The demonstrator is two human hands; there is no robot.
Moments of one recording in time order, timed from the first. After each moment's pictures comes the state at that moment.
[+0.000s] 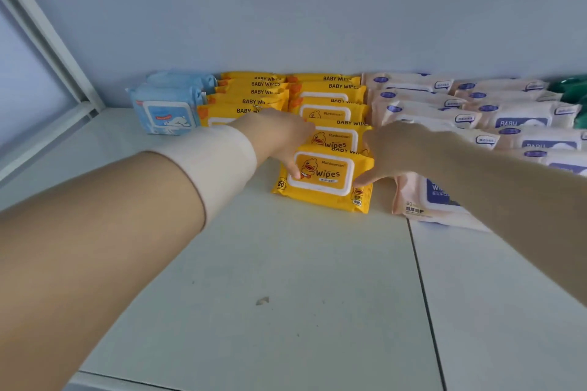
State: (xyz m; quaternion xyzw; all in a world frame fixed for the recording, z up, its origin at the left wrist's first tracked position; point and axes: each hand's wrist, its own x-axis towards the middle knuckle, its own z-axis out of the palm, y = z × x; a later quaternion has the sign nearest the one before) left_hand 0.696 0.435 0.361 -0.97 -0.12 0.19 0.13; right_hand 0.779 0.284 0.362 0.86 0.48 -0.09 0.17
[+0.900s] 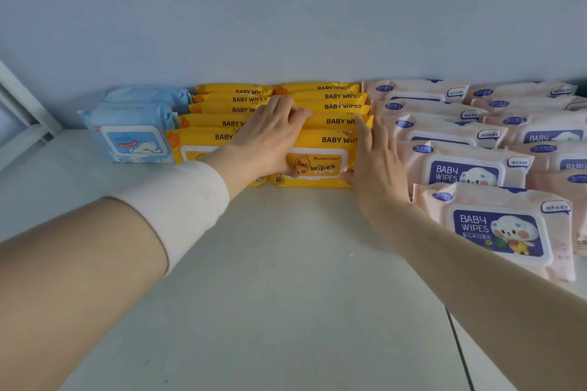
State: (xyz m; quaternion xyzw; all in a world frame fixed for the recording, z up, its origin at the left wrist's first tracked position) left_hand 0.734 0.495 0.321 -0.98 -0.08 -0.07 0.15; right_hand 0.811 0.336 0.283 0.91 0.37 0.07 -0.20
